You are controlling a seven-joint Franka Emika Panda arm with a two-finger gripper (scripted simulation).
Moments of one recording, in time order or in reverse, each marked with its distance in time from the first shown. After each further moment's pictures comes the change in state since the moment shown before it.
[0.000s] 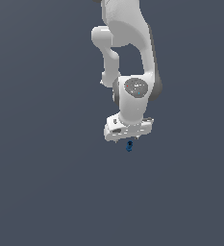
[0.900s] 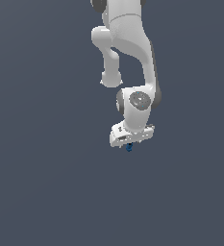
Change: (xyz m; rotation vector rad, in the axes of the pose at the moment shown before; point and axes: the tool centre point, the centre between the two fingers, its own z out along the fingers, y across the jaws) arm 0.001 -0.023 0.051 0.005 0.002 -0.044
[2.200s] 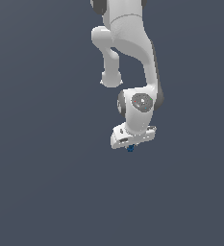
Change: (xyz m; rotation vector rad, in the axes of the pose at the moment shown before) arm 0.012 -0.002 -0.003 0.000 0.000 -0.001
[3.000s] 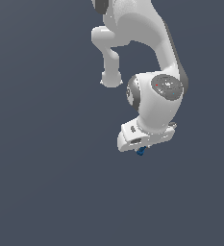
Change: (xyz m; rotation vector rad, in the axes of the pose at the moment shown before) arm 0.066 -0.009 -0.100 0.000 0.002 0.000
